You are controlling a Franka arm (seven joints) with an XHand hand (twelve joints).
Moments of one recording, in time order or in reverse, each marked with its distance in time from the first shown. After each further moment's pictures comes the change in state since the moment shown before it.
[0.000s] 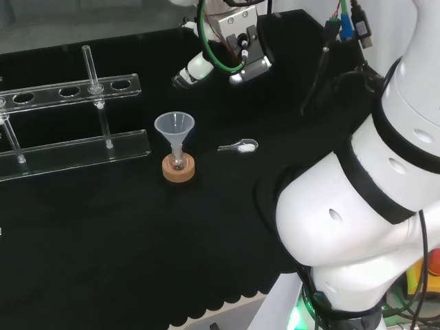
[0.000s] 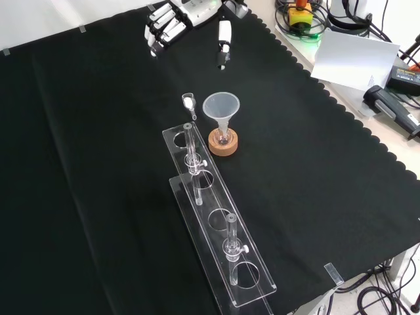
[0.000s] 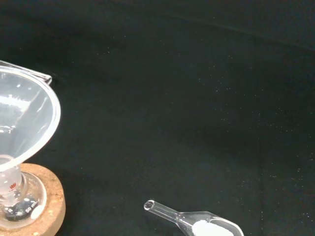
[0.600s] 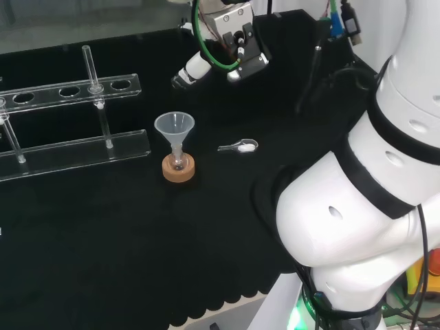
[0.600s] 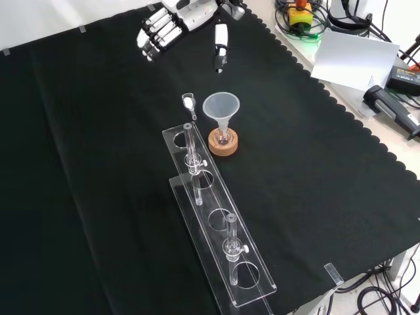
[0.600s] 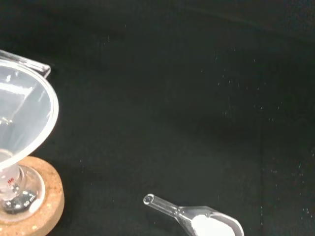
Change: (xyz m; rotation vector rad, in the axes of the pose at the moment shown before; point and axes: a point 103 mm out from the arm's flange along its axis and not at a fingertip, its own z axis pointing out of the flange) arm 0.002 0.011 0.001 0.056 -0.014 -0.012
